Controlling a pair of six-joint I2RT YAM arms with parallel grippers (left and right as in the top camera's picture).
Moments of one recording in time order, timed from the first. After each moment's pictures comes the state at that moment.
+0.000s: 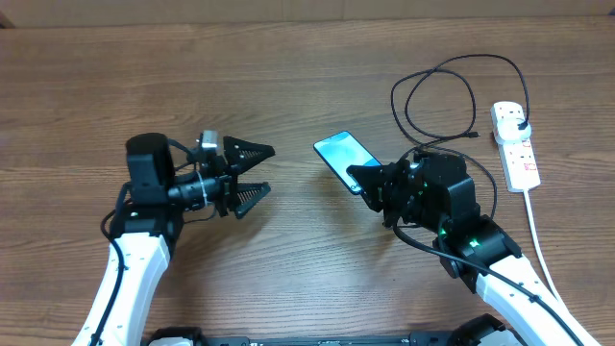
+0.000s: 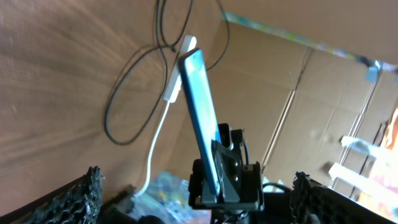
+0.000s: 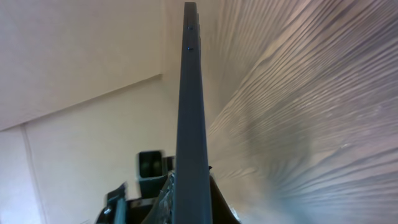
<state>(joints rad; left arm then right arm) 0.00 1.24 0.70 -0.13 1.09 -1.27 0.44 1.08 0.65 -0.05 -0.42 1.64</state>
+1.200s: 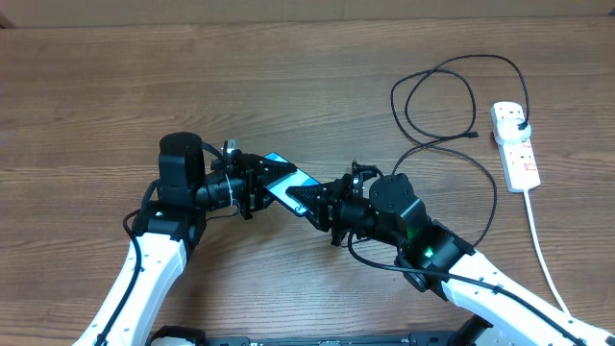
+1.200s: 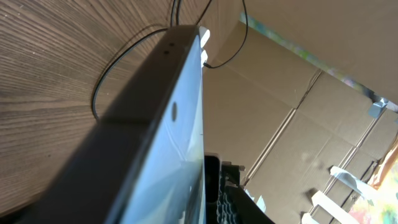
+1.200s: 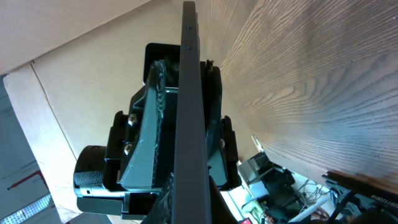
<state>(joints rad) -0.15 1.24 0.69 -0.05 0.96 -1.54 0.74 1.20 0.65 0.25 -0.41 1.90</state>
